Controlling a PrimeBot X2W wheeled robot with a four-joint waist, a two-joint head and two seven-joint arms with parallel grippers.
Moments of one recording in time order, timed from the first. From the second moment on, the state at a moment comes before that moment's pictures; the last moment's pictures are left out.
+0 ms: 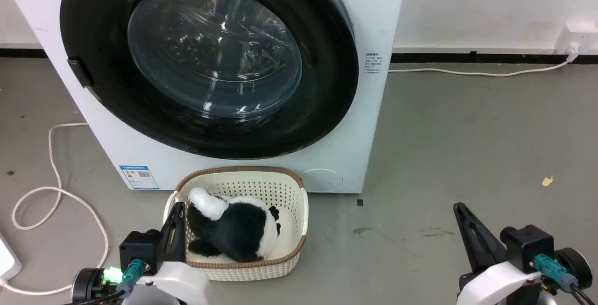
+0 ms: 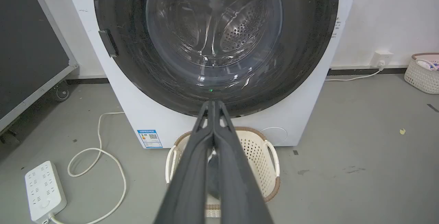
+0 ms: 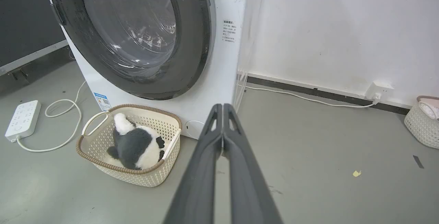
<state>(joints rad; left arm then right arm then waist) 0.00 0.05 0.00 0.00 -0.01 0.00 0.00 0.01 -0.05 0.00 0.00 0.01 0.13 0.00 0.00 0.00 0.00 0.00</state>
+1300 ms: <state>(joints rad) 0.00 0.05 0.00 0.00 -0.01 0.00 0.00 0.01 -0.05 0.00 0.00 0.01 0.13 0.00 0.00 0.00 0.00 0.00</state>
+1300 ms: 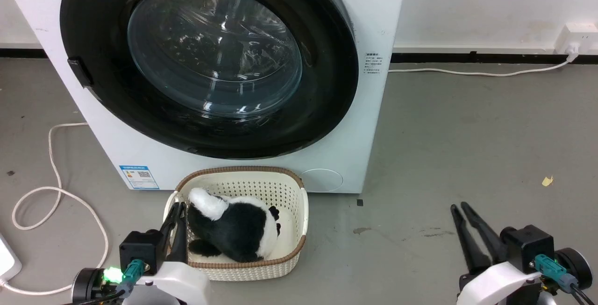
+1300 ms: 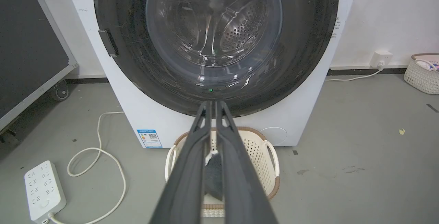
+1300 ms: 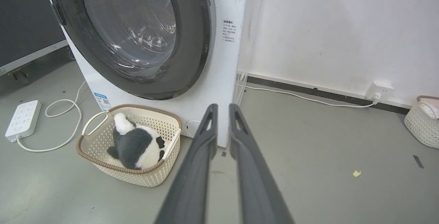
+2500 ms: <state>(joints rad) -0.03 0.05 -0.06 0.02 -0.01 0.02 -0.07 -0.10 -0.14 0.01 -0.02 0.07 0.13 -0.04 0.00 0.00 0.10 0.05</state>
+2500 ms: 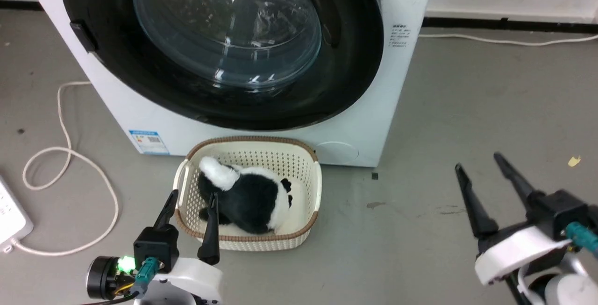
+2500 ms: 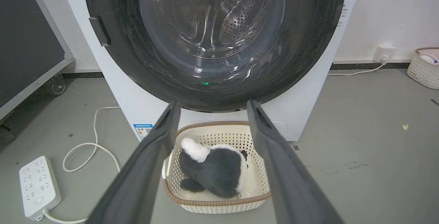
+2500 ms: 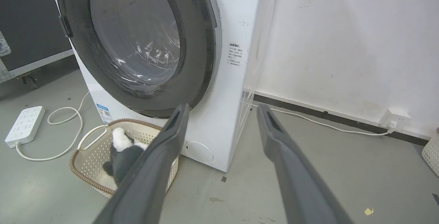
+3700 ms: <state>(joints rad) -0.09 0.05 -0.15 0.02 -0.03 0.04 -0.14 -0.56 -0.17 -0.12 0.16 0.47 0.13 0.16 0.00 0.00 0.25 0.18</state>
